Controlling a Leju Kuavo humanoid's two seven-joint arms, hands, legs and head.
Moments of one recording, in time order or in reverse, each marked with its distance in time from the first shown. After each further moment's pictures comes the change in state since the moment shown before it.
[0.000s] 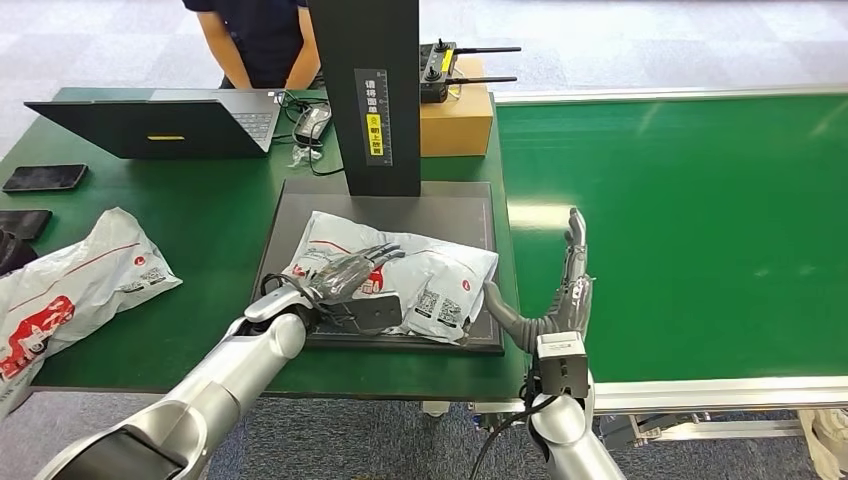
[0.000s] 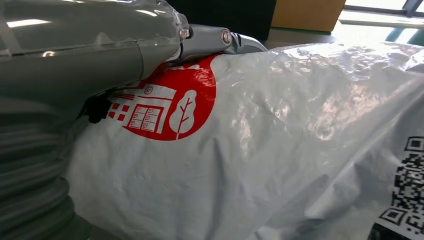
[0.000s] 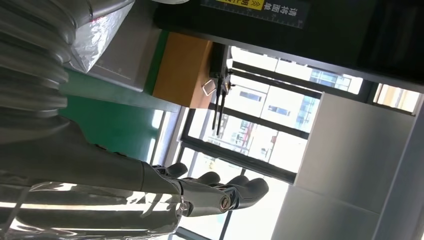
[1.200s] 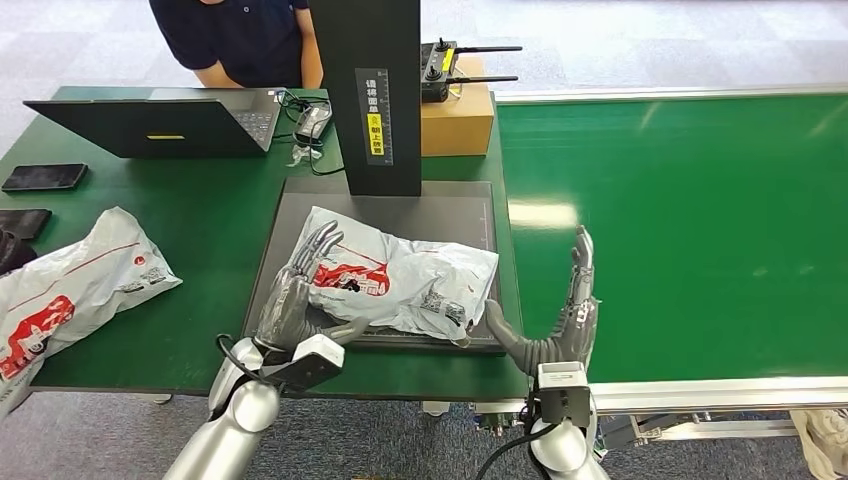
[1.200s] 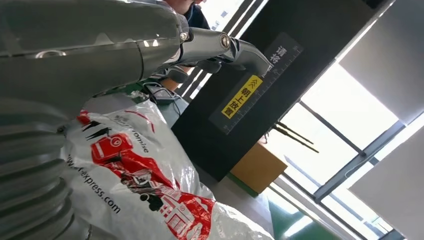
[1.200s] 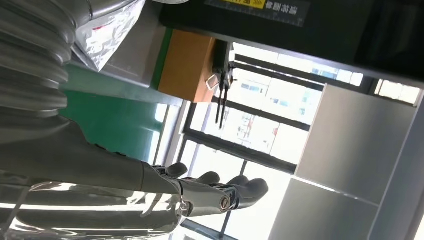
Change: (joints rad) left arm 0.445 0.003 0.225 -0.641 0.142 0.371 -0.248; right arm 0.097 -0.004 0.014 -0.089 0.028 -0.057 0.000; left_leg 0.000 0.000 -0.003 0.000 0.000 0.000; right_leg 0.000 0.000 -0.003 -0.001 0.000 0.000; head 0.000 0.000
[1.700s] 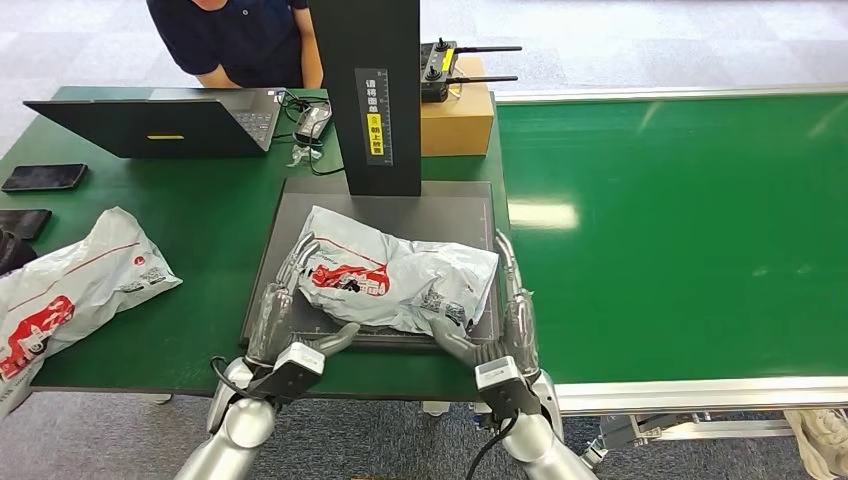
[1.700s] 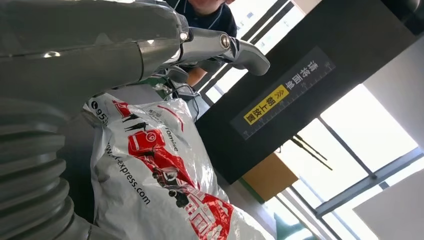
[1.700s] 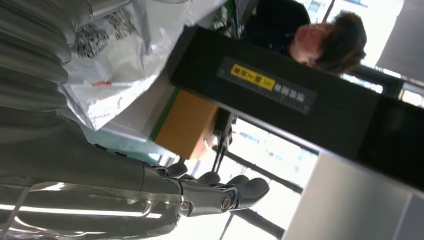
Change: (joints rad) left arm 0.075 0.001 0.022 -0.015 0.101 0.049 -0.022; right arm -0.103 0.001 0.130 0.181 0.047 0.071 0.000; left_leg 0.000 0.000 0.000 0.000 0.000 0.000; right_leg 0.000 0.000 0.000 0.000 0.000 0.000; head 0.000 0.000
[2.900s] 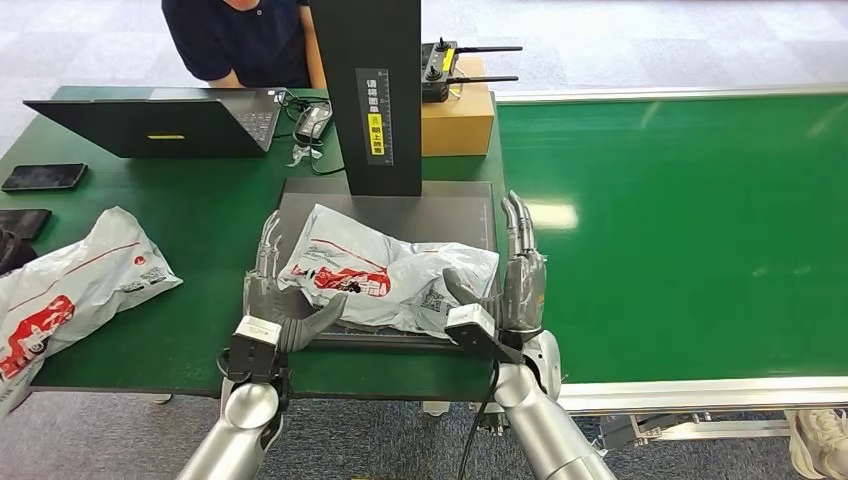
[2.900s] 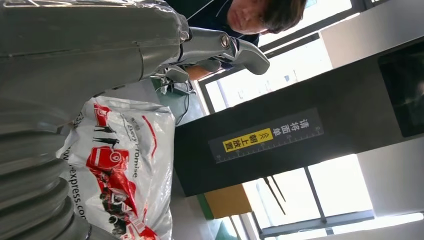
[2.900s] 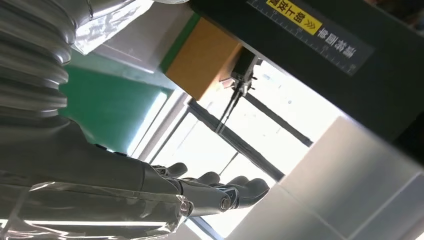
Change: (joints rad) left arm -0.054 -0.013 -0.066 0.035 0.434 0.082 -0.082; right arm -0.163 0.146 -0.241 0.279 0.332 -0.106 0.003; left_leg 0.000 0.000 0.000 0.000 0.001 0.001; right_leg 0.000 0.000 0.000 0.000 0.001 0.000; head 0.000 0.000
